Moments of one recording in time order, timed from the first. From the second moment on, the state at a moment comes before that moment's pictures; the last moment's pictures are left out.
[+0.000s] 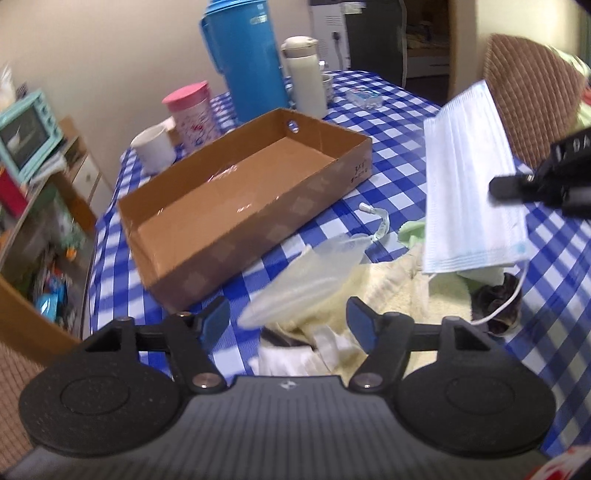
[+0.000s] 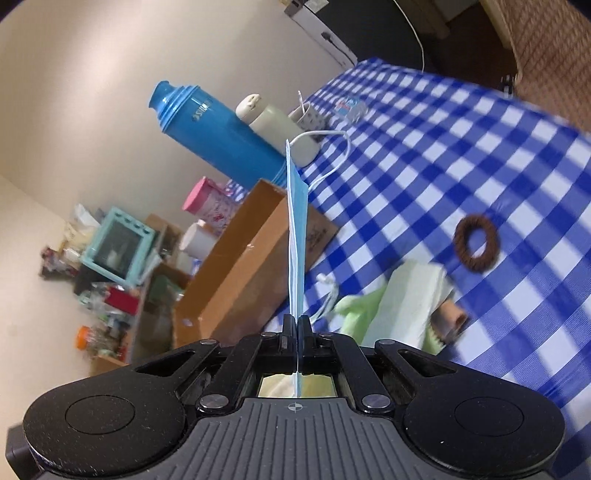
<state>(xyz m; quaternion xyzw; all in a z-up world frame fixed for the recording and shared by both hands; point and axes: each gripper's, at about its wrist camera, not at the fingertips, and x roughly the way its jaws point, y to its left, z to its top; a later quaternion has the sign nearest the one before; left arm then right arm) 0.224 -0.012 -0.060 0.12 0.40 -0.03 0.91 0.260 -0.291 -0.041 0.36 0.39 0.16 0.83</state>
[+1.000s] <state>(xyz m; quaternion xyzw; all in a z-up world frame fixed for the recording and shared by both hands) 0.262 0.043 0.012 0.10 0.29 -0.07 0.95 0.319 -0.243 0.021 0.35 0.35 0.22 0.84</state>
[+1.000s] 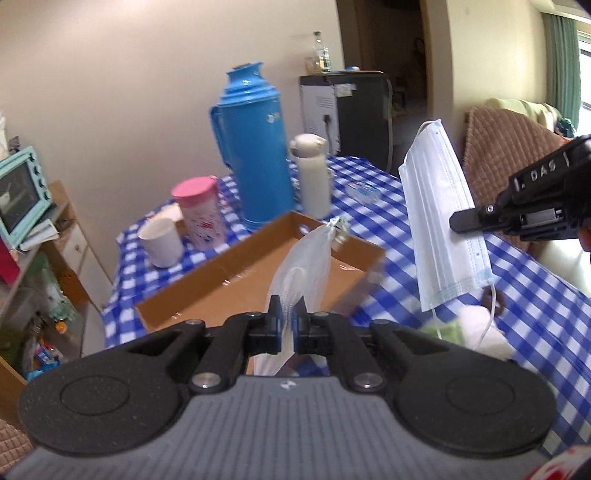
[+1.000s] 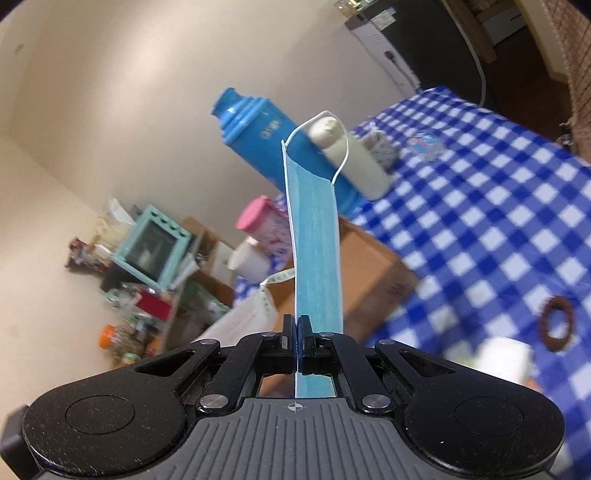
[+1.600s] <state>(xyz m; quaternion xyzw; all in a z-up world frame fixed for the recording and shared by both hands) 0.356 0.103 -0.068 0.09 0.38 -0.03 0.92 0.395 -0.172 -0.001 0.39 0.35 0.24 0.82</state>
